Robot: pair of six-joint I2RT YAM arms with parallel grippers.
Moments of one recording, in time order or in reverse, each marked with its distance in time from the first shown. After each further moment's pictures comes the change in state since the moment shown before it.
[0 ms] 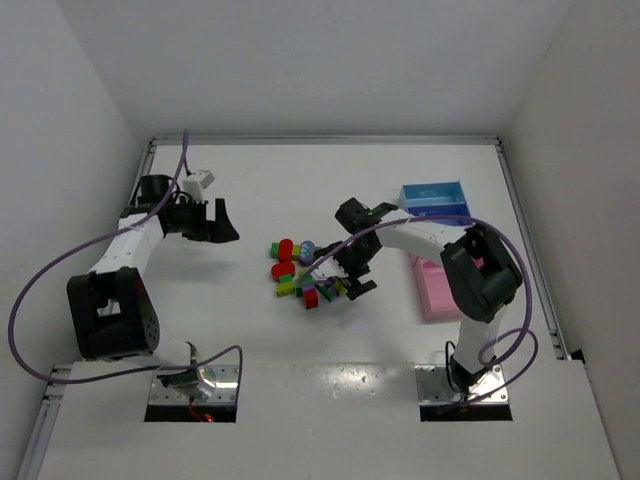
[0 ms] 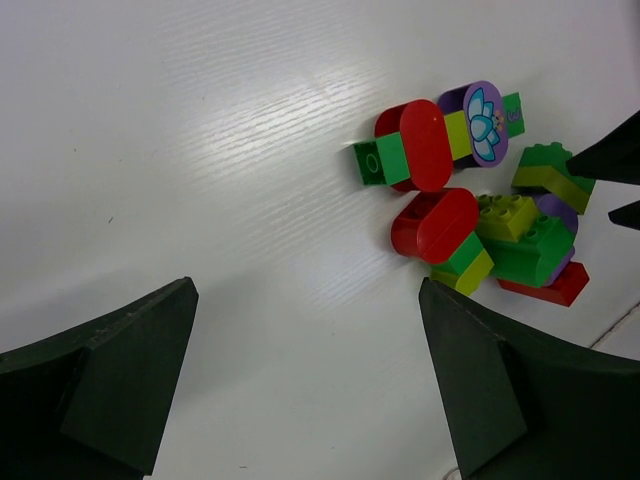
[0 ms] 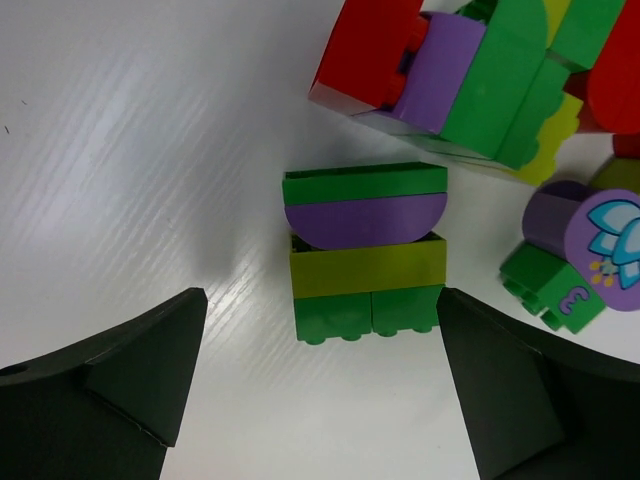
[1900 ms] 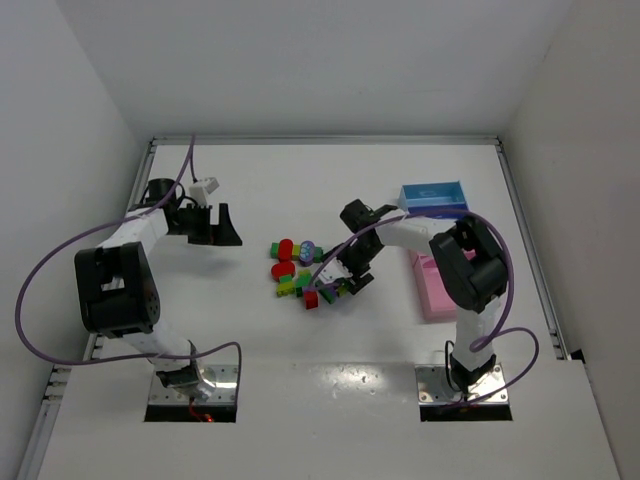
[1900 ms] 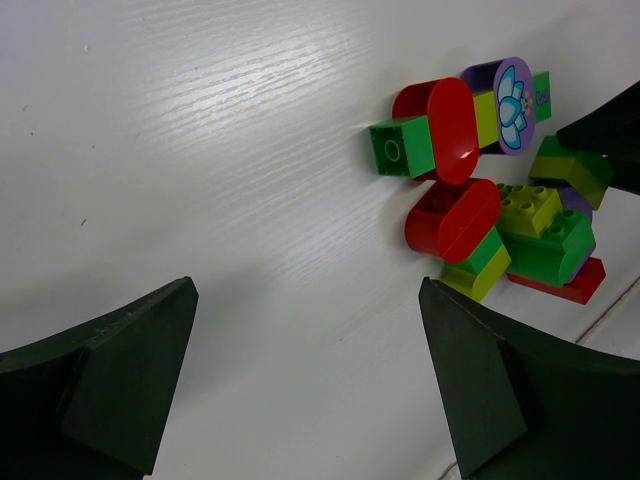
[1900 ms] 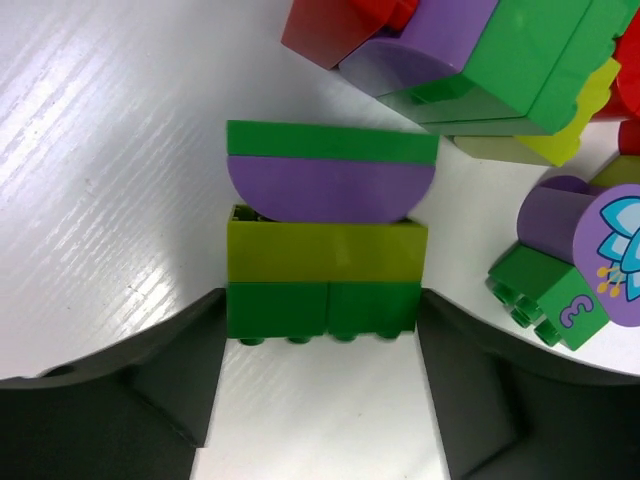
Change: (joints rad) left arm 0.005 0.156 0.016 0.010 0.033 0.020; right arm -0.050 0.095 -0.026 0.102 -0.025 -0.180
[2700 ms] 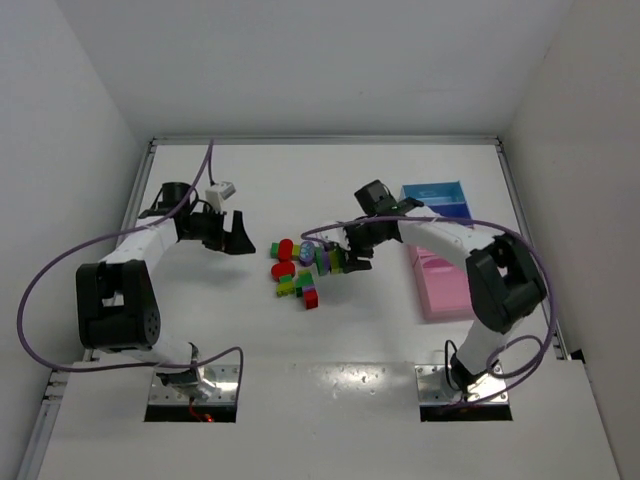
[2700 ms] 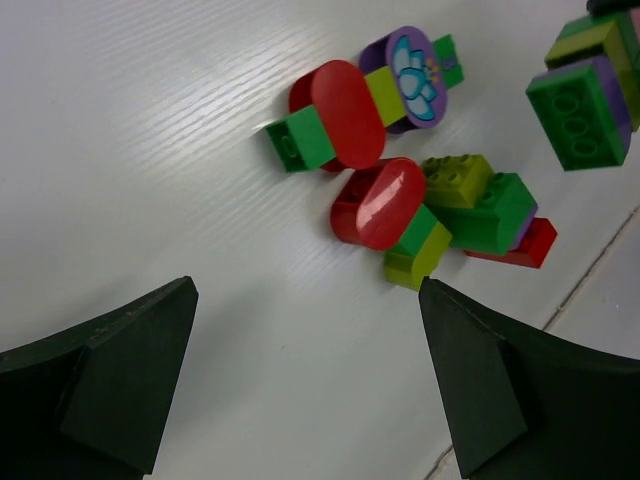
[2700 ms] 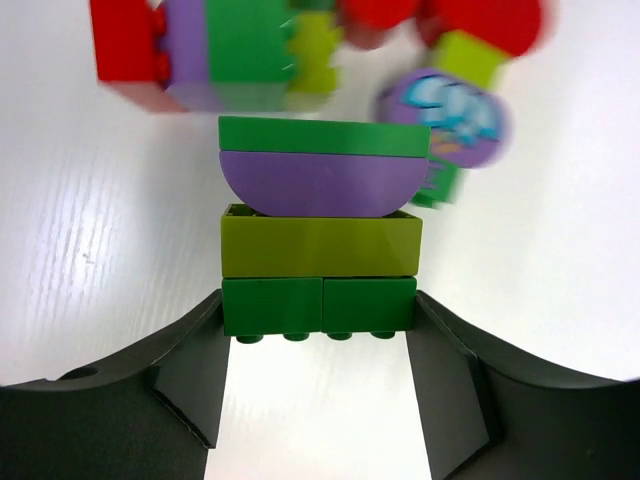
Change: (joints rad) left arm -0.096 -0.095 -0.074 0.021 0.046 0.028; right arm -0.043 -0.179 -0.034 0.144 -0.011 0.548
